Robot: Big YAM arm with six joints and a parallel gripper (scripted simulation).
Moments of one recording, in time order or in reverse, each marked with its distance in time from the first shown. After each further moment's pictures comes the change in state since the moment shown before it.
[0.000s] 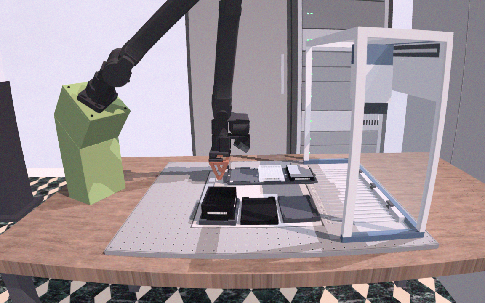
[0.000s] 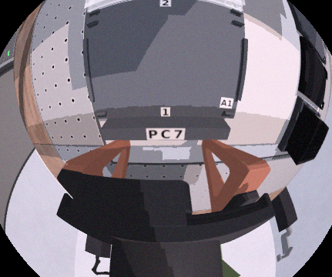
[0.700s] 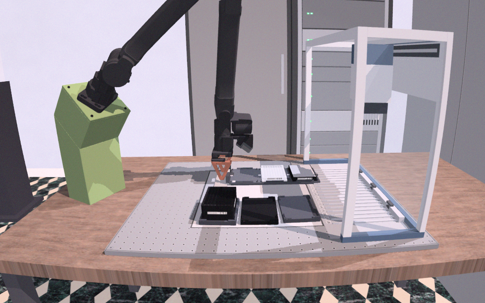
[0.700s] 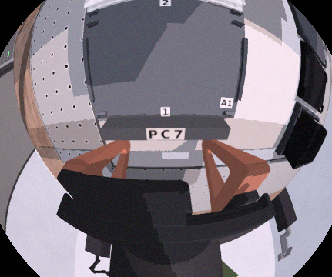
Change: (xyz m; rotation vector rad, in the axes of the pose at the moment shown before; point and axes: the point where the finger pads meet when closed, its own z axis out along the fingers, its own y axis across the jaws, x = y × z) arm -0.008 -0.001 0.000 0.000 0.003 -0.003
